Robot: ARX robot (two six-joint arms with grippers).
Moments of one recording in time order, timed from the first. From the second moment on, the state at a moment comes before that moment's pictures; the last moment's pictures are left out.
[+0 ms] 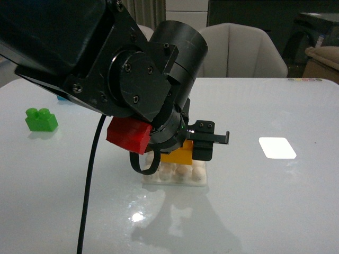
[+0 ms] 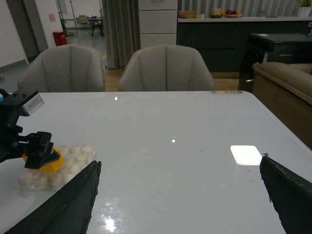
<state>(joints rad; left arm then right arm) -0.57 2.13 1.33 -0.03 -0.21 -0.26 0.01 0.00 0.01 0.00 0.00 0.00</state>
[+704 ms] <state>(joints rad) -0.54 2.25 1.45 -0.08 -0.24 -0.29 0.01 0.00 0.01 0.00 0.00 0.00</state>
